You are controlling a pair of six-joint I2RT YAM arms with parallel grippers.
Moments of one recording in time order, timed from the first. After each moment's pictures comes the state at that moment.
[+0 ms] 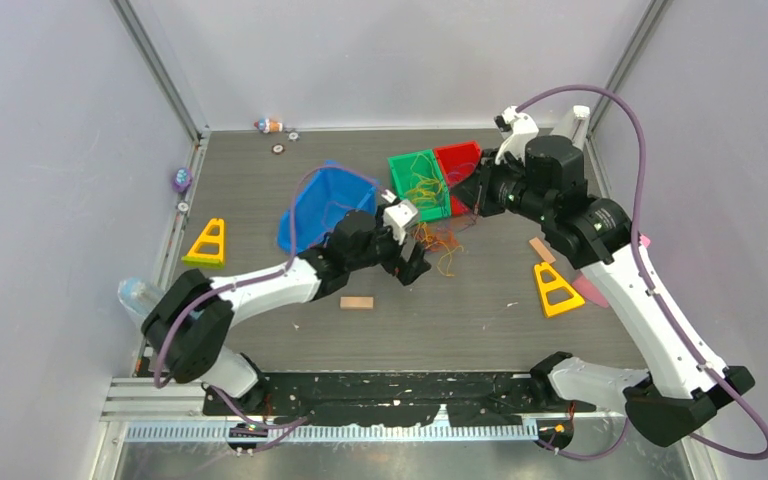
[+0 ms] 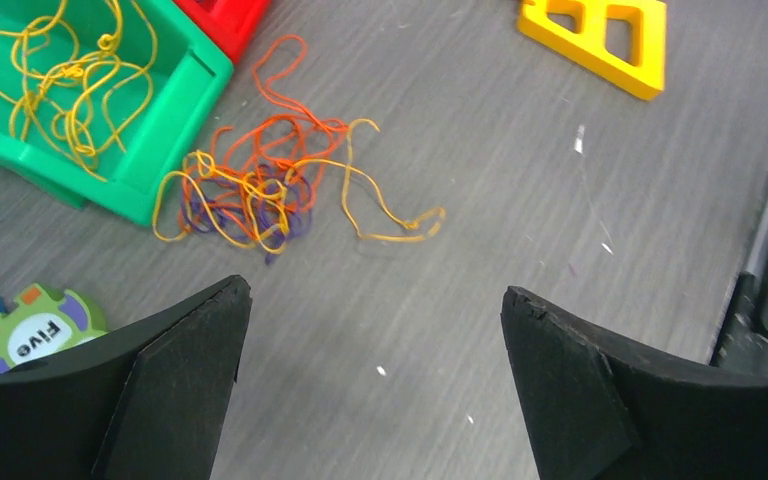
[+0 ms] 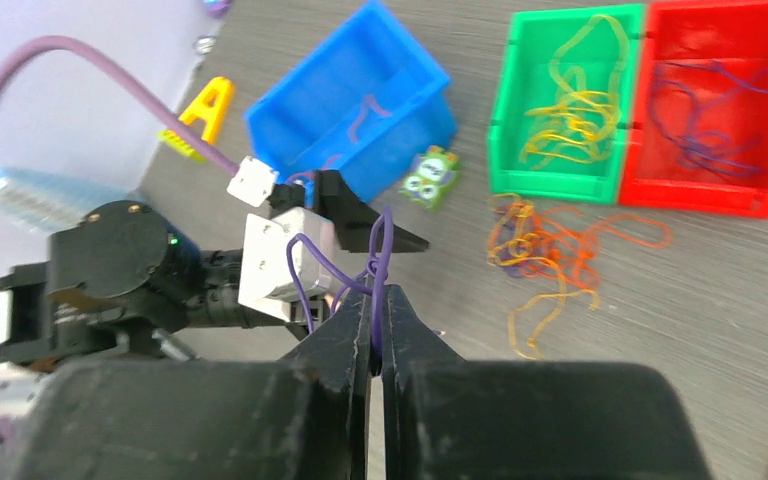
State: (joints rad) left arm -0.81 1.46 0.79 0.33 0.25 -0.05; right arm 0.52 1.13 1.45 -0.69 -0.16 0.37
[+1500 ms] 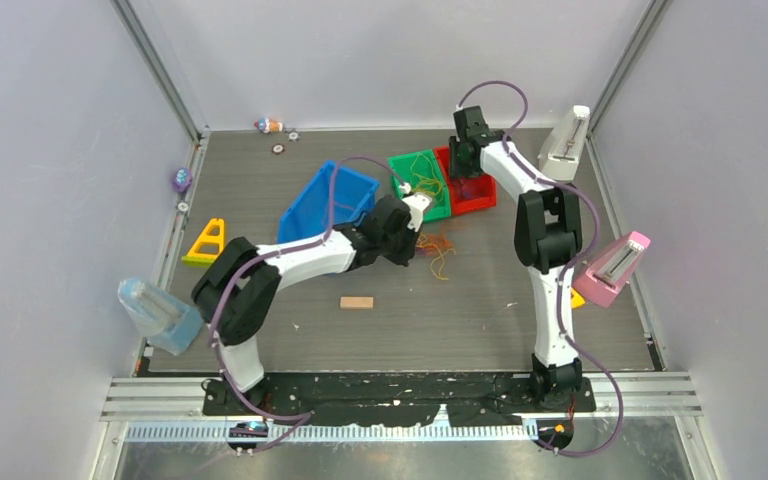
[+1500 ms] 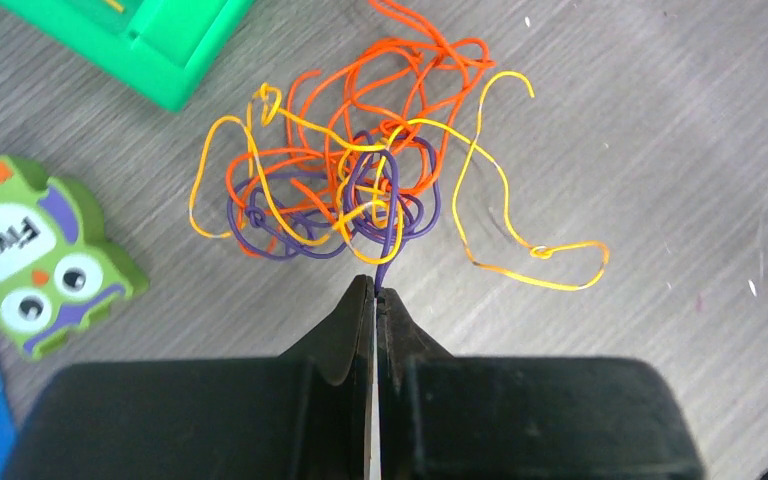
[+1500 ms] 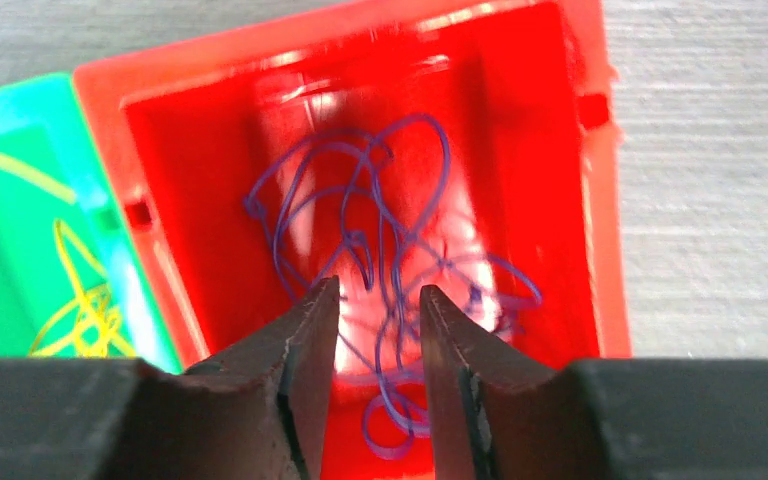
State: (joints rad) left arm -0.81 1.83 1.19 -0.11 0.05 -0.18; right arm 0.27 2.32 1.99 -0.60 0.15 0.20
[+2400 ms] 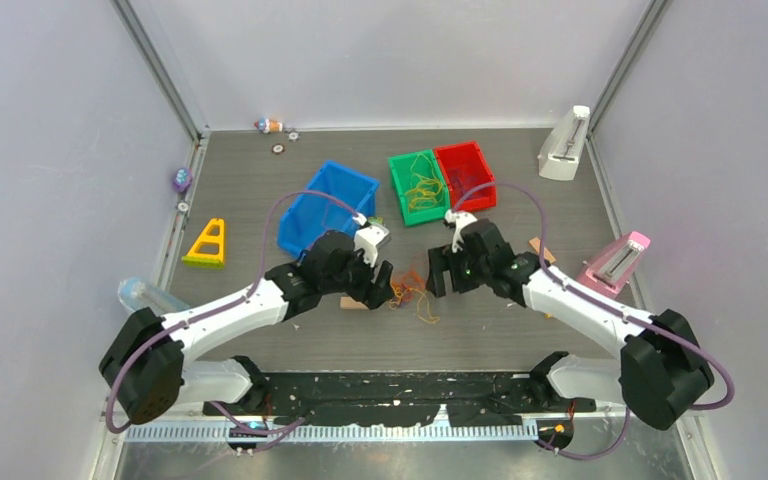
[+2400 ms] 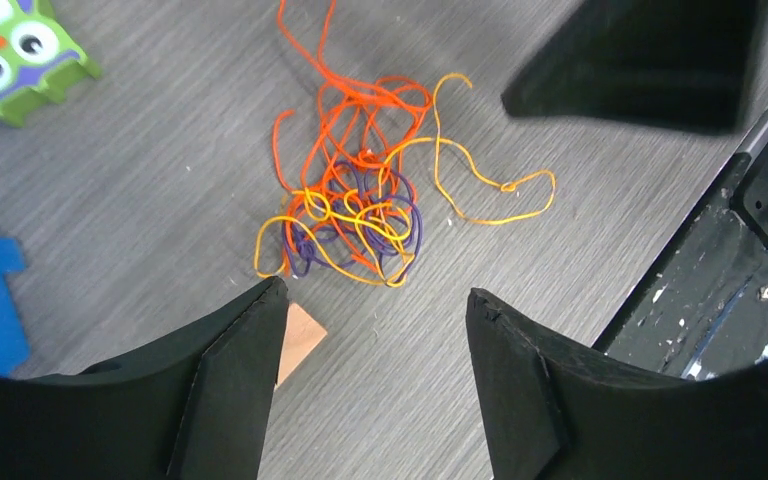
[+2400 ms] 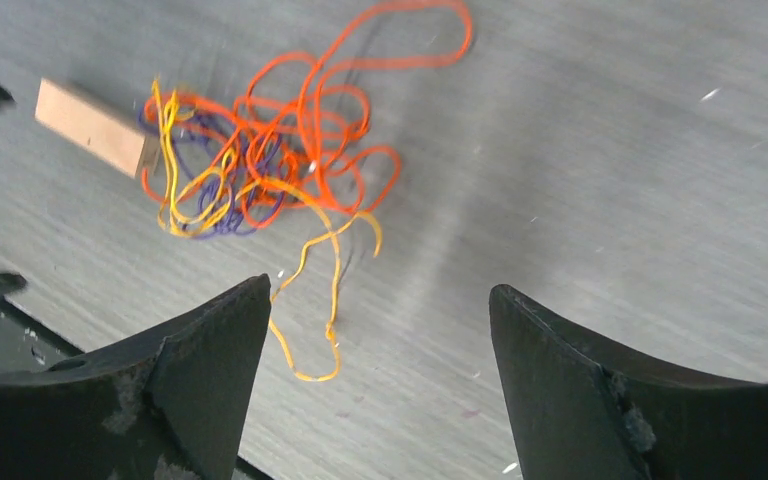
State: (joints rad) left arm -0.81 1.26 0.71 -0.10 0.17 -0.19; right arm 0.57 1.23 0.74 -0.34 -0.10 0.28
